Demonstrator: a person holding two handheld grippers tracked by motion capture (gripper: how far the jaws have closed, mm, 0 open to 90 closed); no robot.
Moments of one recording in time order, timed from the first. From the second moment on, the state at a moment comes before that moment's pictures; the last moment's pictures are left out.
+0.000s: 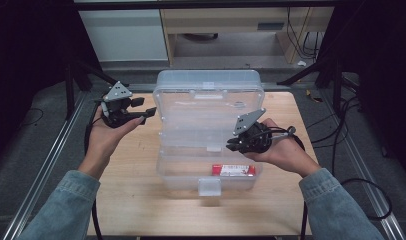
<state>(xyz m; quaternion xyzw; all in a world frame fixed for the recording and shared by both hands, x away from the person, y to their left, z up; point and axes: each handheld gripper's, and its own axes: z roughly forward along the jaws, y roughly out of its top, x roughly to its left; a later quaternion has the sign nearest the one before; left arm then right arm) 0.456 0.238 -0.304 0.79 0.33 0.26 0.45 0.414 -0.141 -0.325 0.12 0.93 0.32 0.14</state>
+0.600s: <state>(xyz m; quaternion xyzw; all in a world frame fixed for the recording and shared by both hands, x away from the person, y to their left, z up) 0.475 0.226 -0.302 0.79 0.34 0.25 0.45 0.412 -0.142 -0.327 0.12 0.93 0.32 0.13</state>
